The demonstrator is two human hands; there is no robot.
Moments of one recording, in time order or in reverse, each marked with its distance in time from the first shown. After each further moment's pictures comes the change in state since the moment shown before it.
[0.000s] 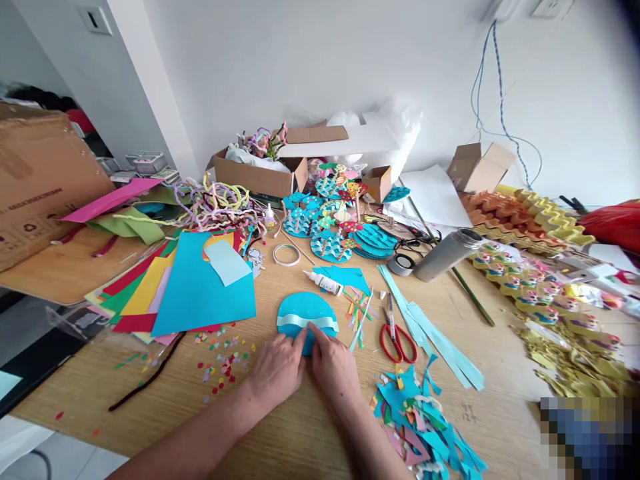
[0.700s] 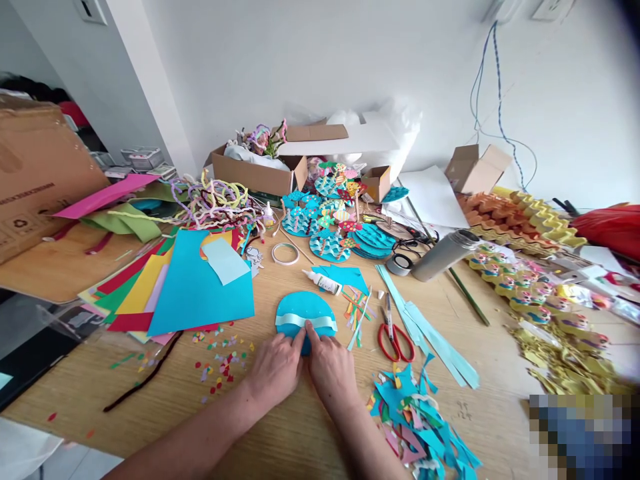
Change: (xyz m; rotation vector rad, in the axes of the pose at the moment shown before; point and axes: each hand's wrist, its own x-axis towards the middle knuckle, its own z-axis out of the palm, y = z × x) left_hand 0.000 -0.003 0.005 -0.020 -0.003 0.033; right_hand 0.000 -0.014 -0.010 -0.264 -0.142 -0.023
